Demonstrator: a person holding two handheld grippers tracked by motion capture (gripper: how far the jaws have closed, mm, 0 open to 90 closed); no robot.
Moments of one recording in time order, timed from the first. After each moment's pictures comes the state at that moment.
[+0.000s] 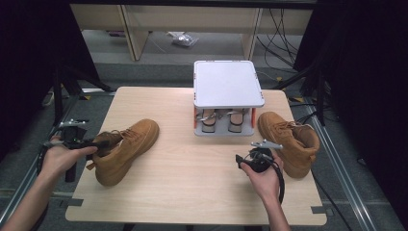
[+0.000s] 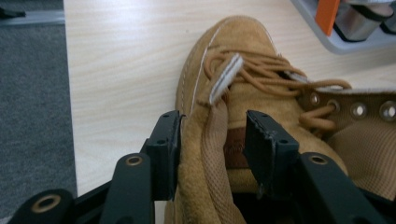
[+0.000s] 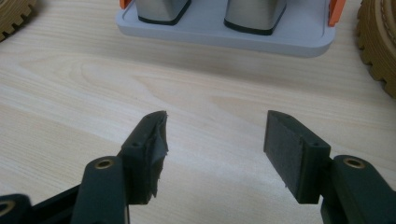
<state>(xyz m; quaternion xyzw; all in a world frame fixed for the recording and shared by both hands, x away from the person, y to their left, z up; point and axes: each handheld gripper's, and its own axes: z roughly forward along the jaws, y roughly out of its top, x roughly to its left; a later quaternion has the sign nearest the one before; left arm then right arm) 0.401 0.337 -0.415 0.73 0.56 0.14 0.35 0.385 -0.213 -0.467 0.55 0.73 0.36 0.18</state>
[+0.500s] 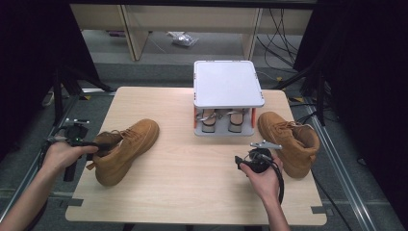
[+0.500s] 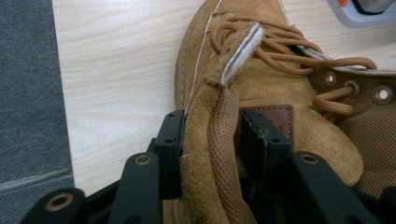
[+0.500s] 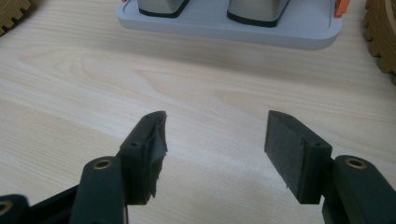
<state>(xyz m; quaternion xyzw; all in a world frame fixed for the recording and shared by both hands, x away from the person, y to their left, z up) 0.411 0.333 -0.416 0.74 0.59 0.10 0.31 0.385 -0.212 -0.471 0.55 0.74 0.36 0.17</state>
